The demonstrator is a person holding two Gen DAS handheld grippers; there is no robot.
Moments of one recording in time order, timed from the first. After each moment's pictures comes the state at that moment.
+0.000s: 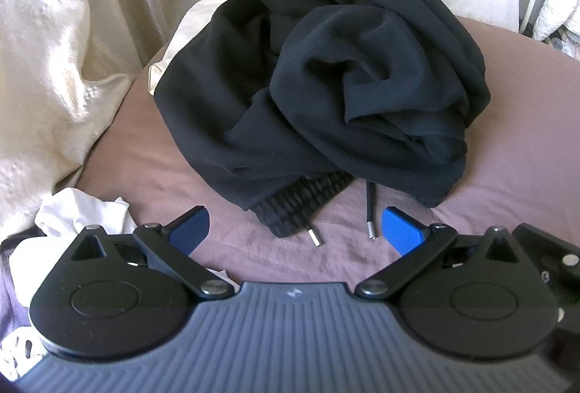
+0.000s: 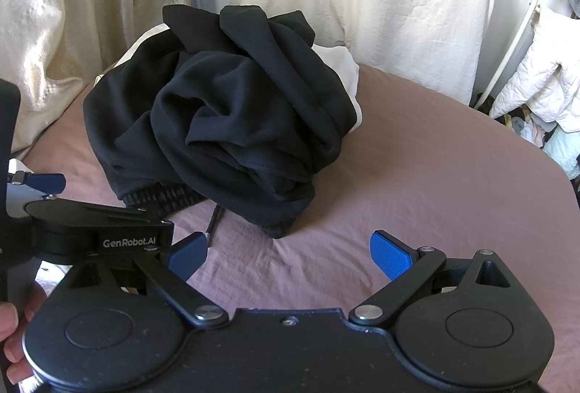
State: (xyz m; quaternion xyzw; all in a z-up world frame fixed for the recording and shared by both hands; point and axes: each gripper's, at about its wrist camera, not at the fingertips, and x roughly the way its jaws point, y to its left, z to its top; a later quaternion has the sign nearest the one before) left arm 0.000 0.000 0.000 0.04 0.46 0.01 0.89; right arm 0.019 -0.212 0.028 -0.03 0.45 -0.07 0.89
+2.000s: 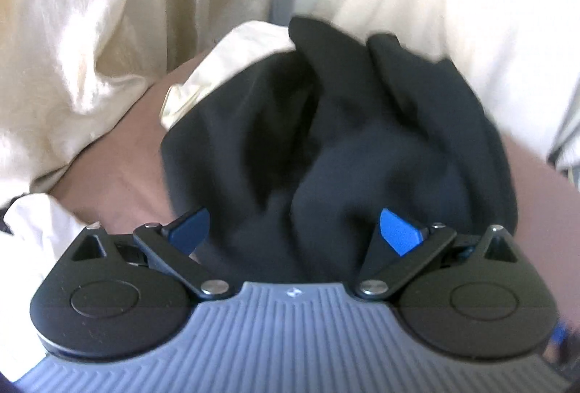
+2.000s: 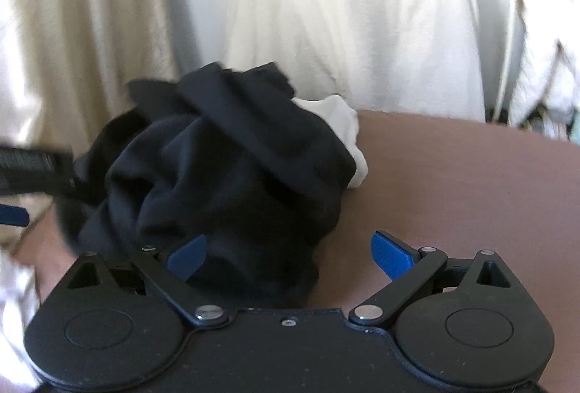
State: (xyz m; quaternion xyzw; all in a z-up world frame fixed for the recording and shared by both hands) left arm 0.109 0.036 0.028 -0.12 0.42 0.08 0.90; right arm 0.080 -0.273 -0.030 0.09 0.31 -0.06 0.94
